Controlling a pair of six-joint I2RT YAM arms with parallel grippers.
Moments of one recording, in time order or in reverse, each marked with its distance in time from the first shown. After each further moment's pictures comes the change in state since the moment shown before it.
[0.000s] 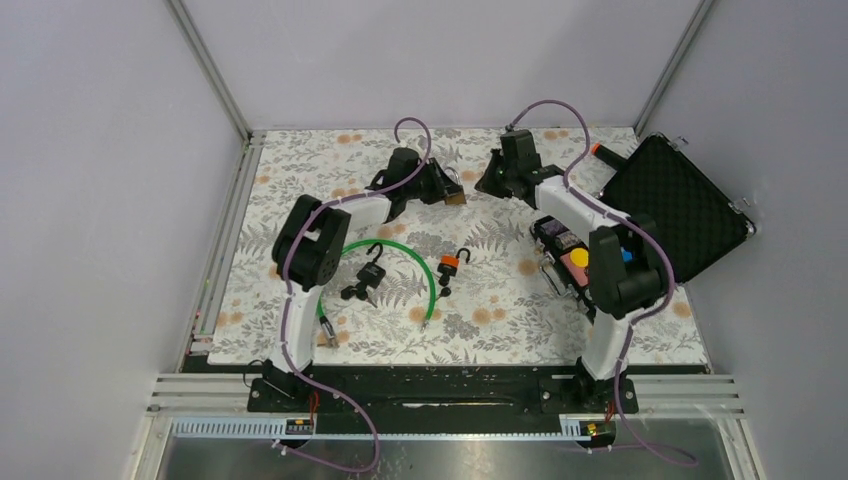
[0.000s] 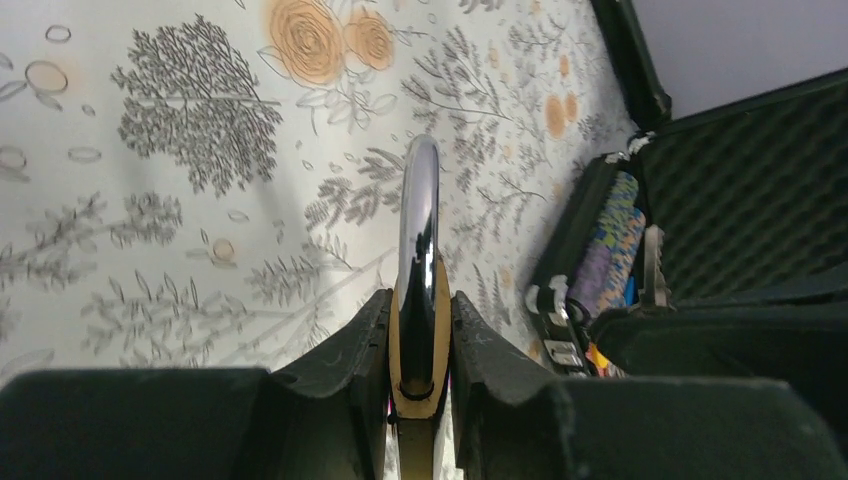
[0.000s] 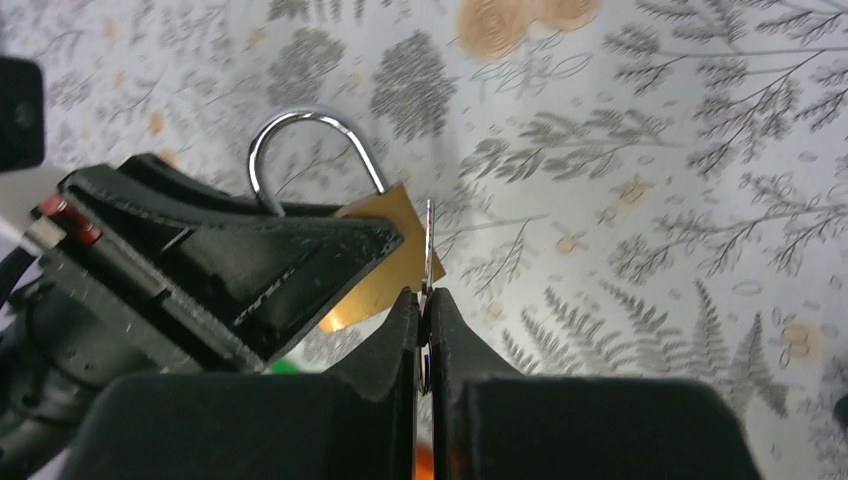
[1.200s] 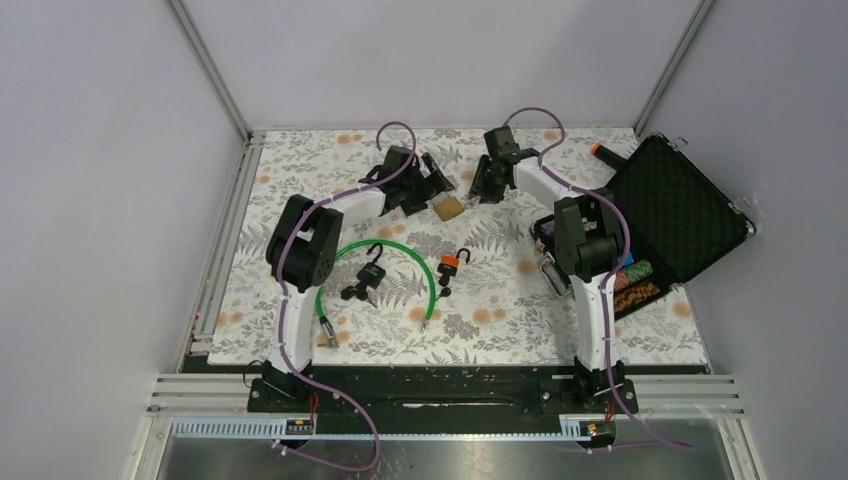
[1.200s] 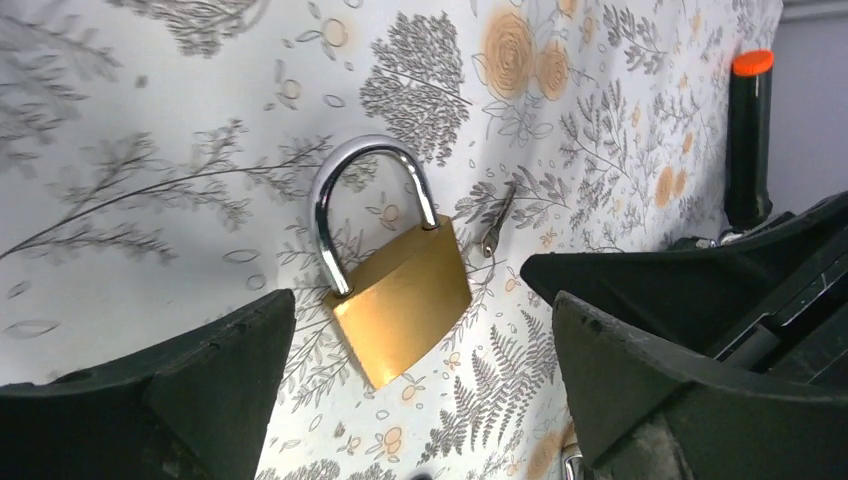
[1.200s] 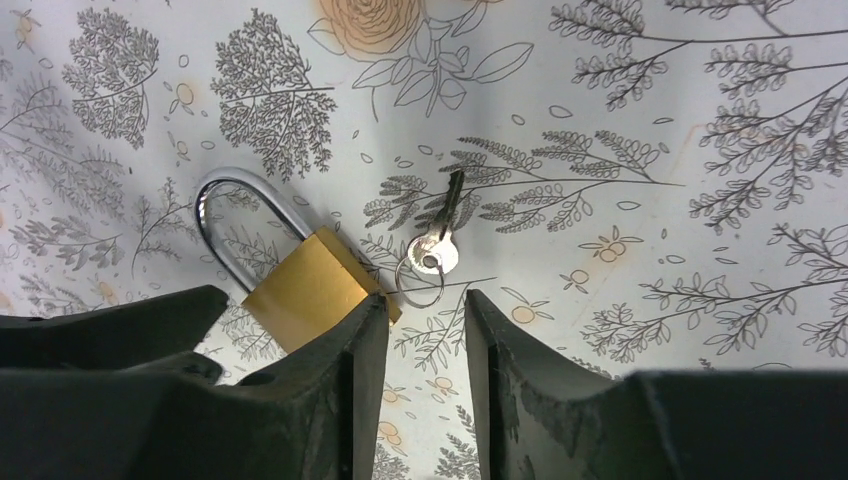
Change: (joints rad) left arm 0.021 0.021 0.076 -0.294 -0.166 -0.097; right arm -0.028 0.424 0.411 -0.295 0.013 0.016
